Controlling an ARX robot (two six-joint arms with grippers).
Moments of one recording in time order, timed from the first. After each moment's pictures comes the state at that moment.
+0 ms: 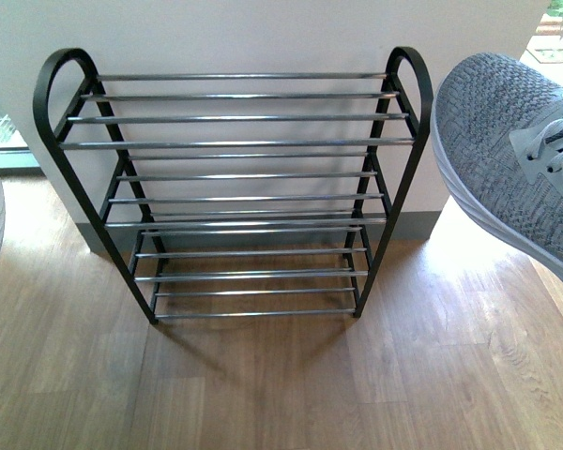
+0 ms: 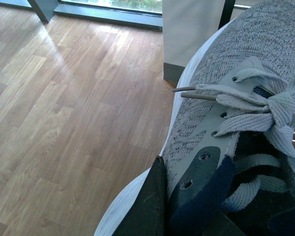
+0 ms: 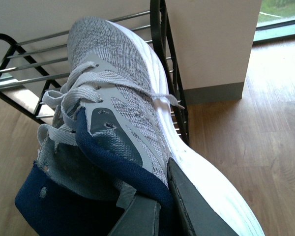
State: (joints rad) left arm -0.33 0.62 0.20 -0.25 -0.59 -0.35; right arm -0.24 0.86 0.22 0.23 -0.30 0.14
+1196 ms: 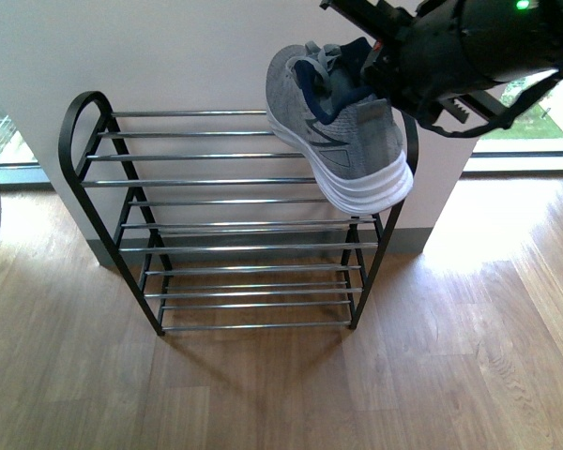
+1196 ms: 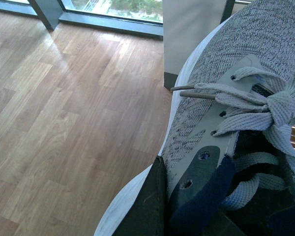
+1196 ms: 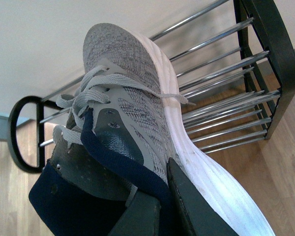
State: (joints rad) left arm -0.33 0.62 0.20 -0.25 -0.60 -0.35; right arm 0.25 1.97 1.17 0.23 0.11 0.71
